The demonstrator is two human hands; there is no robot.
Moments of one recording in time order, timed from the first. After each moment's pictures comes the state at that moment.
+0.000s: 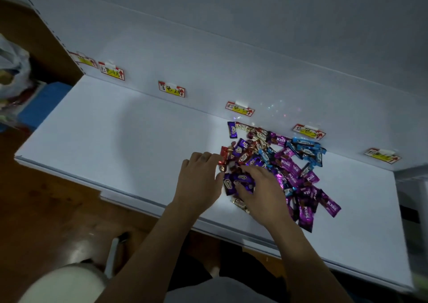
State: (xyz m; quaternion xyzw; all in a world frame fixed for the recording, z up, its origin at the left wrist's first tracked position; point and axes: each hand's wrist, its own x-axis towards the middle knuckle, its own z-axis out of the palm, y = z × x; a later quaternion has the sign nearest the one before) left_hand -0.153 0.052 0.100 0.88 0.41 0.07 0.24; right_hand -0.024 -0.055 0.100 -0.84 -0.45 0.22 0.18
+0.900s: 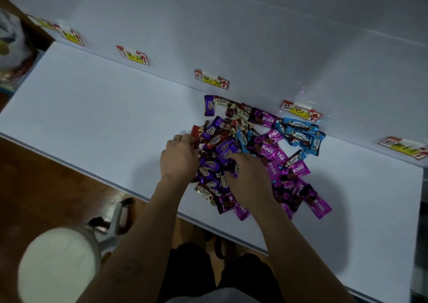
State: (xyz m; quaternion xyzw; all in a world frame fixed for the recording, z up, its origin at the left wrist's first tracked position) left_hand -0.039 0.032 0.019 0.76 0.61 -0.02 0.22; right_hand 0.093 -0.078 0.034 -0.80 -0.48 0.33 0.13
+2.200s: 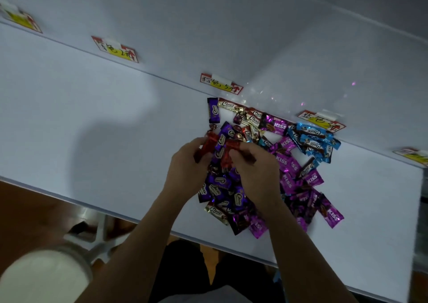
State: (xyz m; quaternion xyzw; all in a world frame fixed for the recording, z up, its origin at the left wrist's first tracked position) left_hand -0.045 0.078 0.017 0.66 0.55 0.06 0.52; right_hand 0.080 -0.005 0.018 -0.82 -0.31 0.32 0.36
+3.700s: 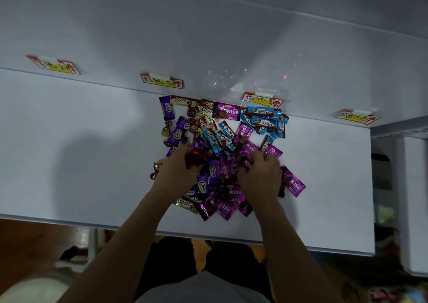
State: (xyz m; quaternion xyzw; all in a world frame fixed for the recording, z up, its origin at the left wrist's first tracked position) left_hand -0.007 0.035 0.023 0.69 0.49 -0.09 0.53; right_hand 0.126 -0.100 -0.001 -0.95 -0.23 0.20 0.09
